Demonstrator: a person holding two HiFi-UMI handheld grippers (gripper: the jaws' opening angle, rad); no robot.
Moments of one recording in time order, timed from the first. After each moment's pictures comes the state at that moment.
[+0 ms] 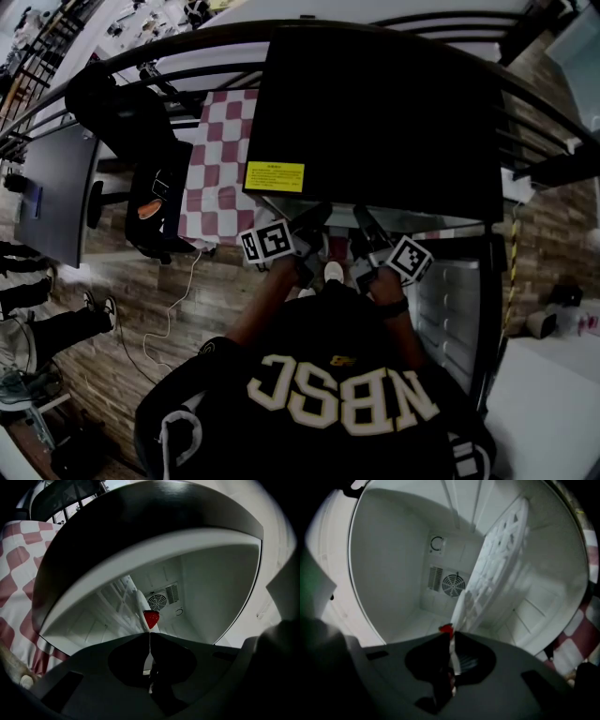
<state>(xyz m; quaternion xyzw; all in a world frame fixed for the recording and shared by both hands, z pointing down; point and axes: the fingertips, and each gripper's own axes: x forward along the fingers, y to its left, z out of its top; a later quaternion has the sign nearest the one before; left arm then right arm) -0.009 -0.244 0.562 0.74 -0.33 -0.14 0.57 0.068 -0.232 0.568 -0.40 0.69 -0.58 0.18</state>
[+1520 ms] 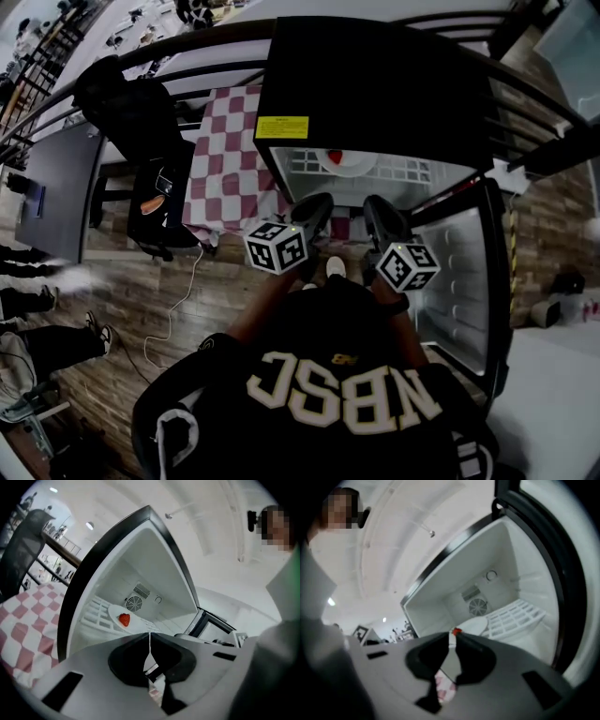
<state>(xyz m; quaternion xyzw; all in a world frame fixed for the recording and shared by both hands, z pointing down) -0.013 -0.177 0.515 0.86 -0.38 -0.03 0.35 0.076 -0.169 0.500 -0.50 0.82 -0.27 0.05</state>
